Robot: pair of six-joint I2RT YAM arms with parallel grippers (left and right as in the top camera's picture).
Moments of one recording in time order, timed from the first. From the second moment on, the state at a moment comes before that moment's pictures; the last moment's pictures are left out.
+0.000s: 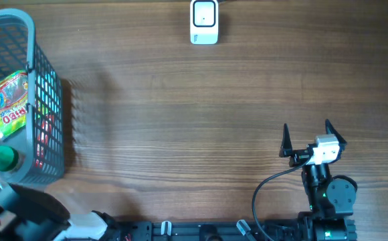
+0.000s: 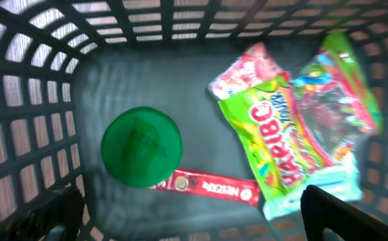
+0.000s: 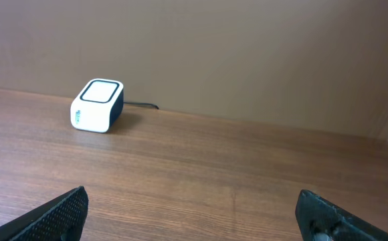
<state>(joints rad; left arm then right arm) 0.82 1.65 1.58 -1.18 -0.16 -0.81 0.02 0.02 0.01 0.00 -0.05 -0.12</state>
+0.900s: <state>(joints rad) 0.83 1.75 1.49 -1.21 -0.25 -0.79 0.02 0.02 0.01 0.00 -0.05 -0.12</state>
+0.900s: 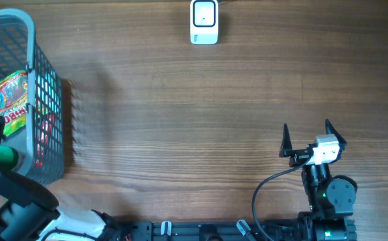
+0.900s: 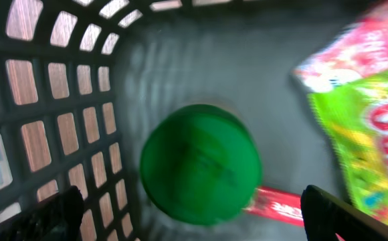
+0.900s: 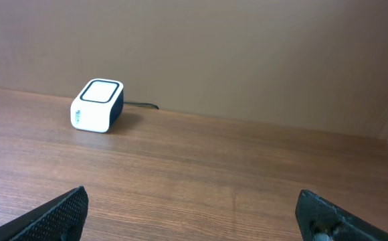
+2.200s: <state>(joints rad) 0.88 1.75 1.20 -0.91 -0.25 -0.81 0.02 0.02 0.01 0.00 -0.05 -0.12</state>
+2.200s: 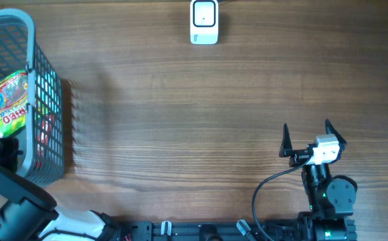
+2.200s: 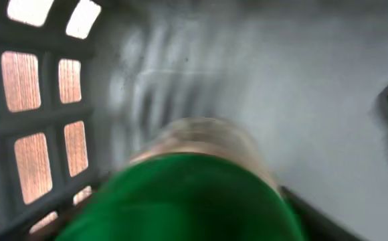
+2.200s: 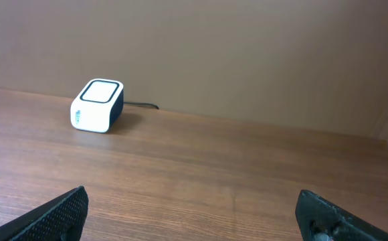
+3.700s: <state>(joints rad) 0.12 1.61 2.14 -1.34 0.12 -0.81 0.02 0.02 0.01 0.00 -0.05 -0.12</state>
